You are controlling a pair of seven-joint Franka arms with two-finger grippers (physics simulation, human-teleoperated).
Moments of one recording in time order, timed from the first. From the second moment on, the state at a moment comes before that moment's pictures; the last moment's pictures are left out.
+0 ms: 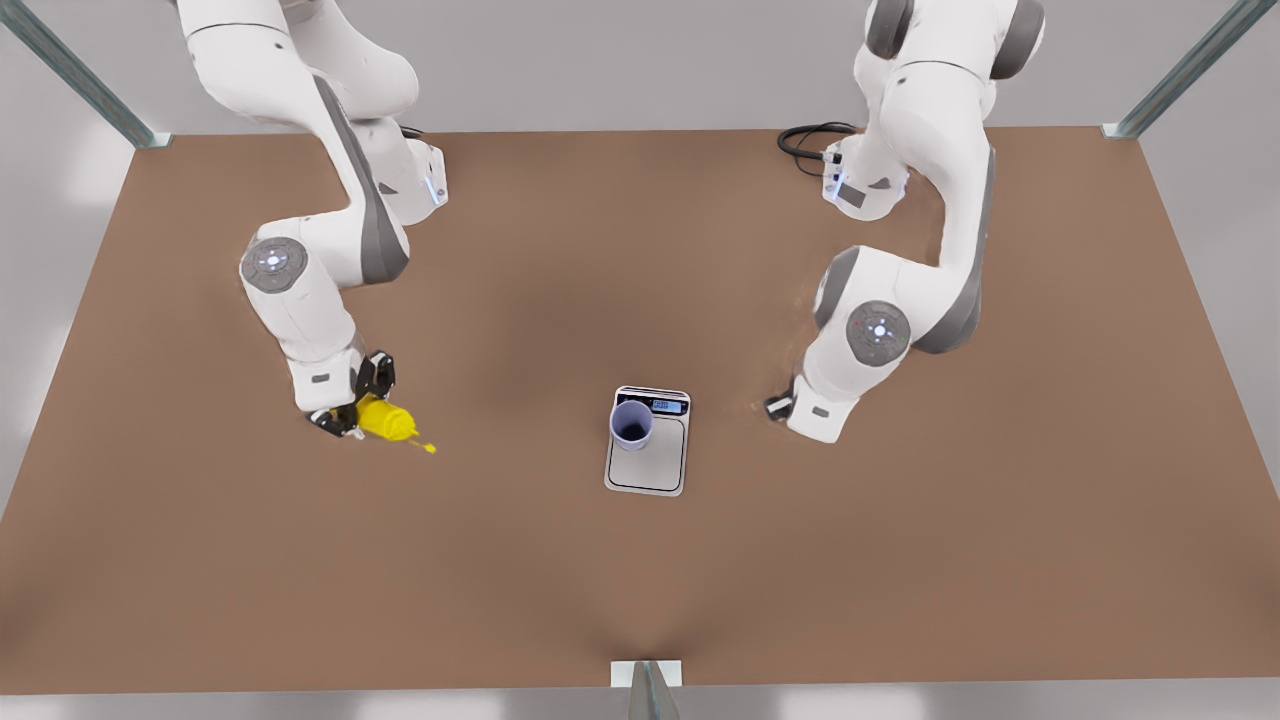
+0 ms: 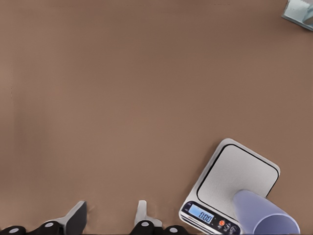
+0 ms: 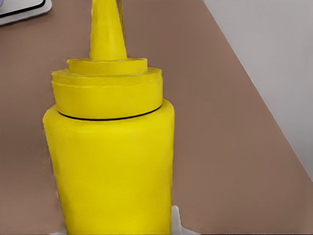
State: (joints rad) left arm -0.63 0.38 0.38 -1.57 -0.21 1.81 -0.57; right arm 0.13 0.08 0.13 -2.03 -0.23 2.34 -0.65
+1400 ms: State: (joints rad) left arm -0.09 0.23 0.03 -1.42 0.00 1.66 -0.11; right arm 0.85 0.72 0.13 -1.56 -1.45 1.54 -0.01
